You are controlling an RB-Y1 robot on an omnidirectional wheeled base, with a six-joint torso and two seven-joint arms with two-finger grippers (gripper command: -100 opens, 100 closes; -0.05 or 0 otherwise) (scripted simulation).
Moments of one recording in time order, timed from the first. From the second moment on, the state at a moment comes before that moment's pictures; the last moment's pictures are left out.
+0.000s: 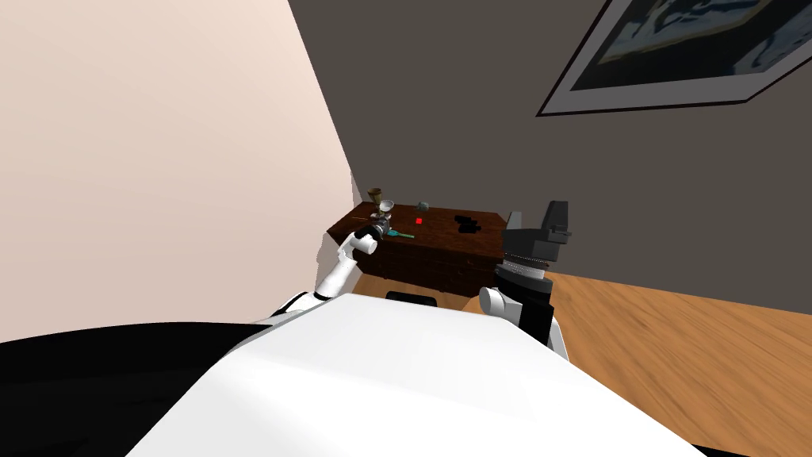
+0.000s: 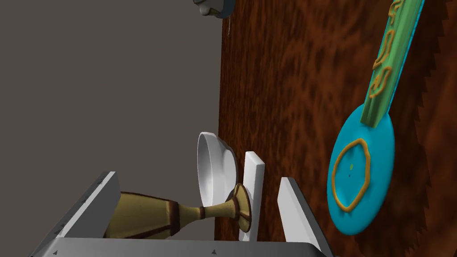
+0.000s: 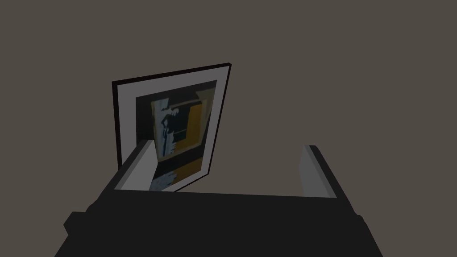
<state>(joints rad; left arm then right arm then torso) -0.17 0.38 -0.17 -1.80 0.27 0.57 0.18 0.48 0.04 -0.06 -2.39 0.09 -0.46 -0.04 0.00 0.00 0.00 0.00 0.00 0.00</state>
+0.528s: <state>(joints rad) -0.26 0.39 -0.20 -1.74 0.30 0.72 0.19 0.48 0.04 -0.06 -2.39 0.09 -0.46 -0.04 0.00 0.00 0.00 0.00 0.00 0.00</state>
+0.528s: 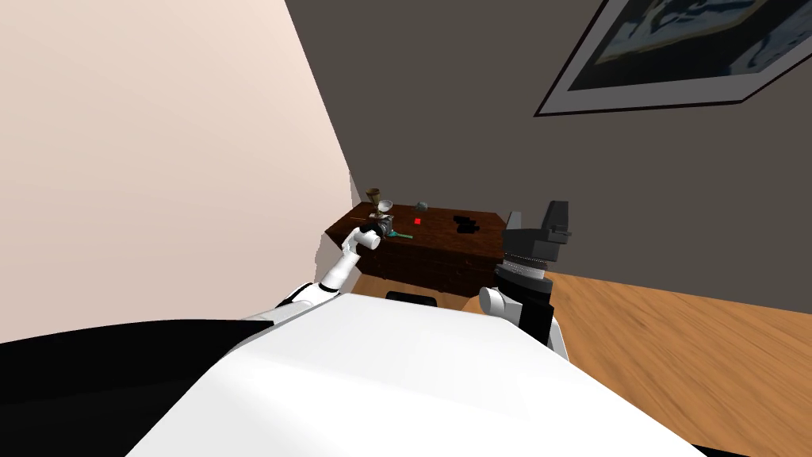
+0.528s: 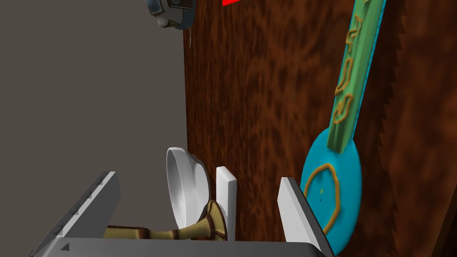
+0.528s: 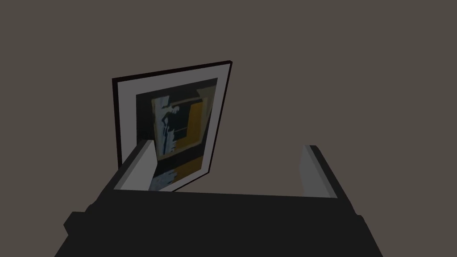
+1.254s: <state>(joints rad) -0.39 0.40 -0.25 -1.65 0.34 0.94 0.20 0.48 0.04 -0.06 -2.39 0.09 -0.46 -0.04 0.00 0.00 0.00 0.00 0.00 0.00</state>
